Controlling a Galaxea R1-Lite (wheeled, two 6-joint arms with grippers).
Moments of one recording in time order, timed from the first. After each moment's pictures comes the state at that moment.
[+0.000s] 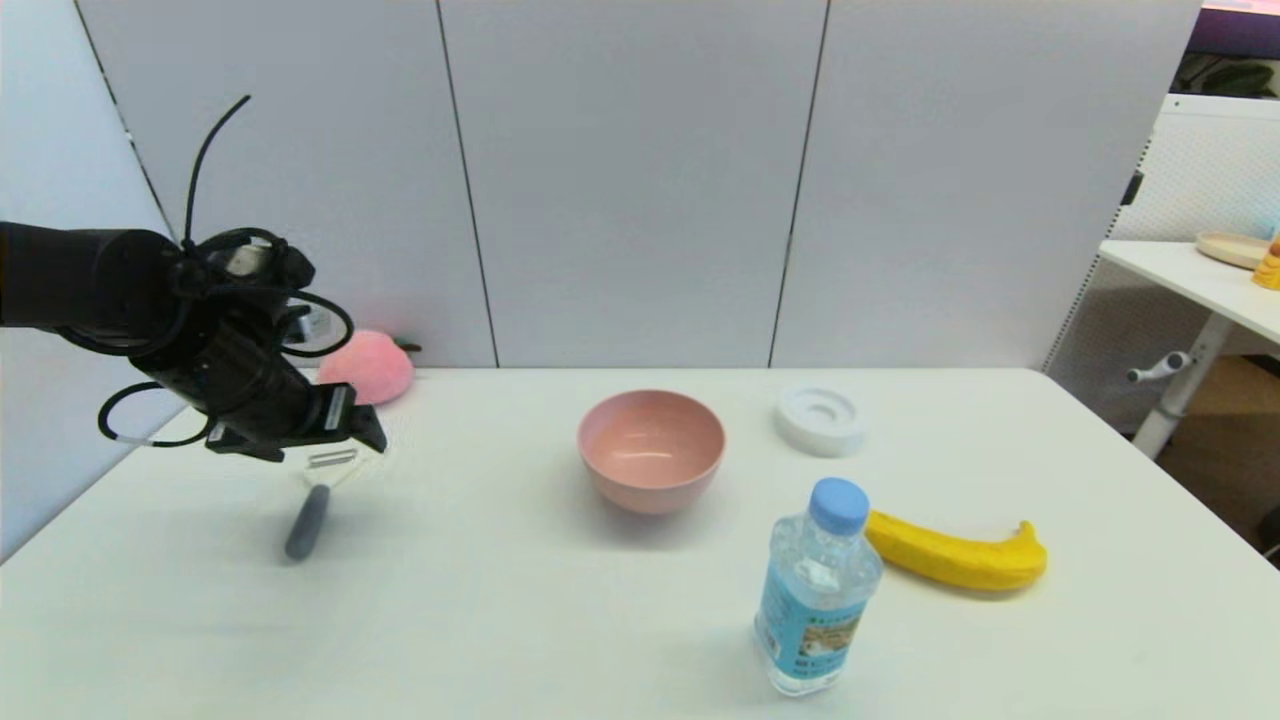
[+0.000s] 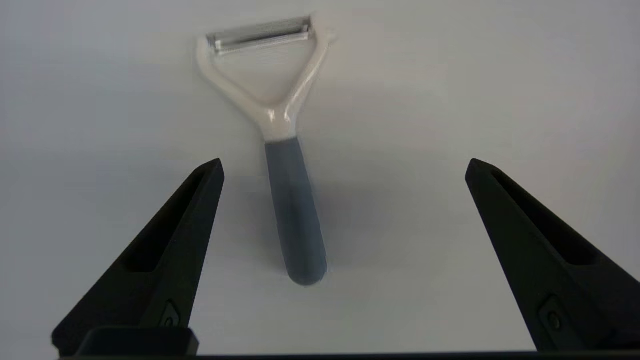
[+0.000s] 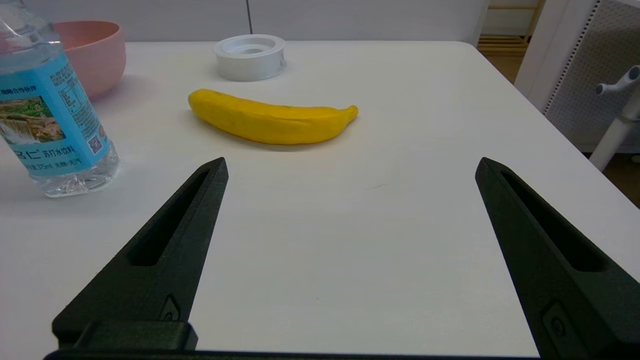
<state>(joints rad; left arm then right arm) -0.05 1.92 -1.45 0.63 0.02 -0.12 0.01 0.00 0.00 -0.01 0.00 0.00</state>
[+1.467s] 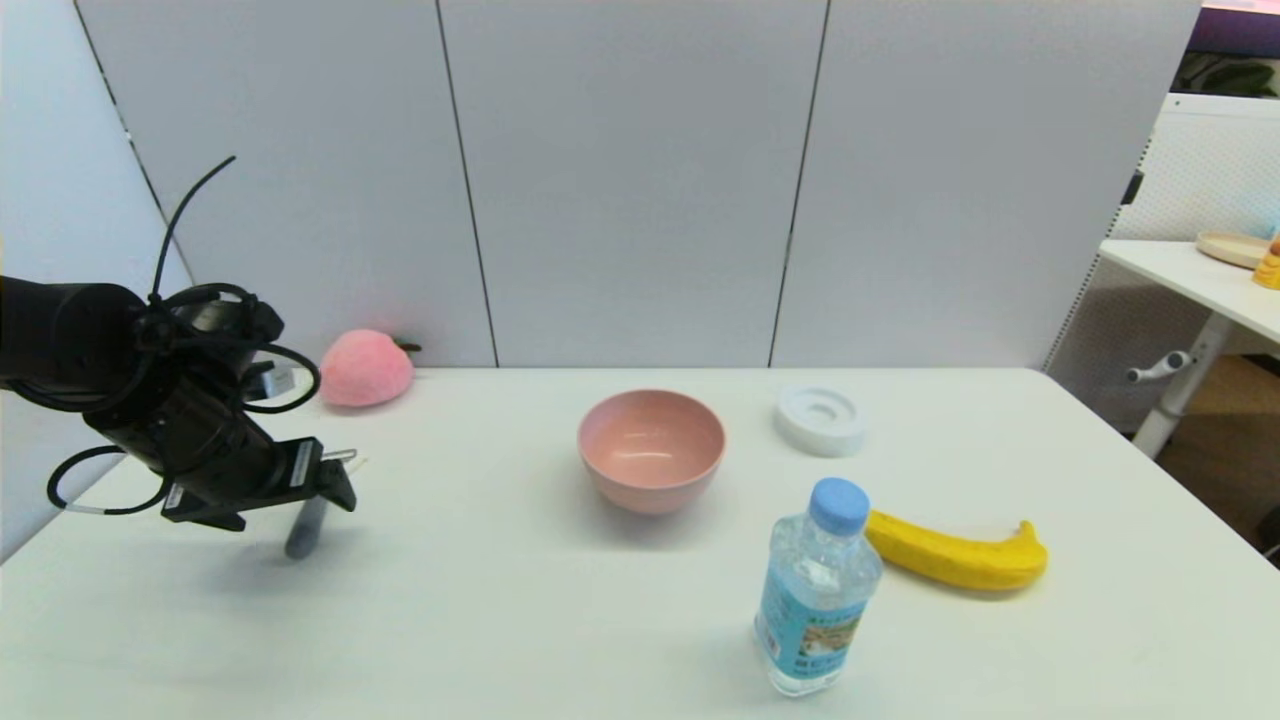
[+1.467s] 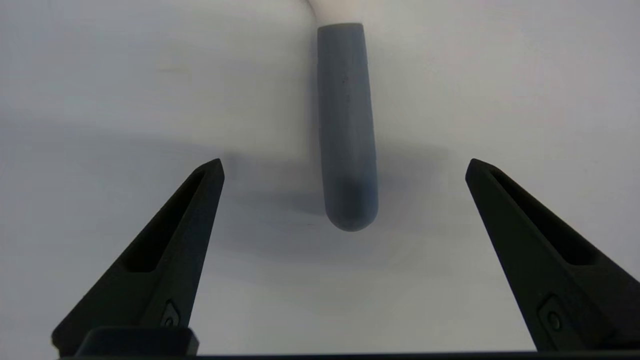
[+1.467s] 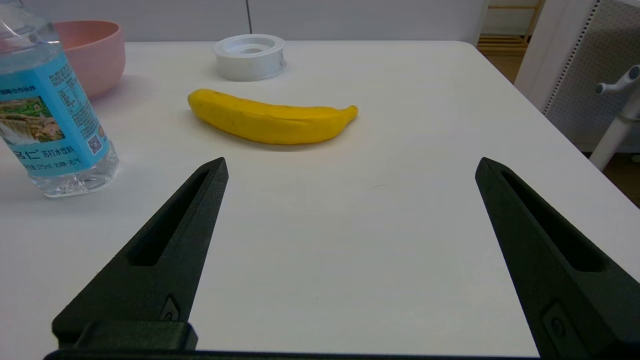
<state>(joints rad) 0.02 1.86 -1.23 0.58 0.00 -0.16 0.01 0.00 0.00 -0.01 0.00 0.00</state>
